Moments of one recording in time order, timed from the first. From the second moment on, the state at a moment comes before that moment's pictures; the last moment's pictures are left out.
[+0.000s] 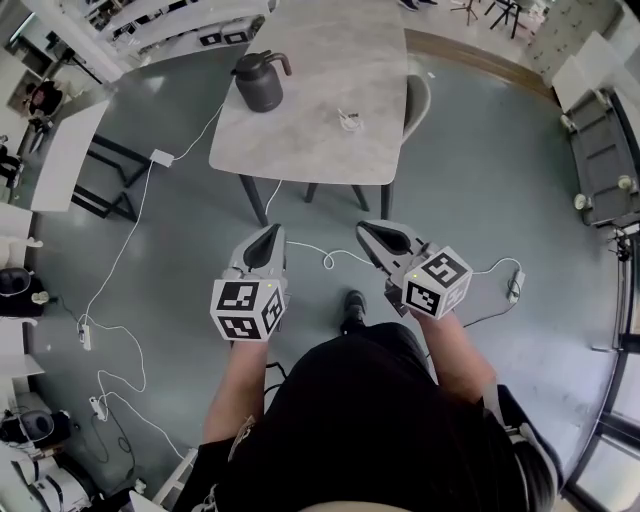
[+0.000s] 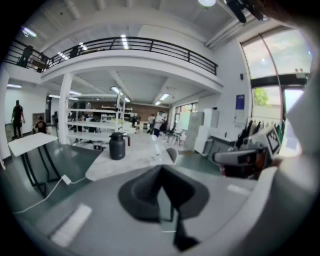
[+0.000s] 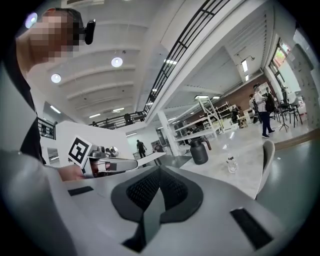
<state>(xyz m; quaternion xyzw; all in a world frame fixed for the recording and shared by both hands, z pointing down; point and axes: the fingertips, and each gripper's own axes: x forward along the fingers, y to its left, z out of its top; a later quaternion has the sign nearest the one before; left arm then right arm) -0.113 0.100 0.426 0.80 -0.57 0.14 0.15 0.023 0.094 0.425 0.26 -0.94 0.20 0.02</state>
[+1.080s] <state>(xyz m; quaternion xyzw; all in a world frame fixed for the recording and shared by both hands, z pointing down) -0.176 -0.164 0.434 0.86 -0.47 0.14 0.13 -0.035 -0.146 0.436 0.38 -0.90 0.20 0.06</state>
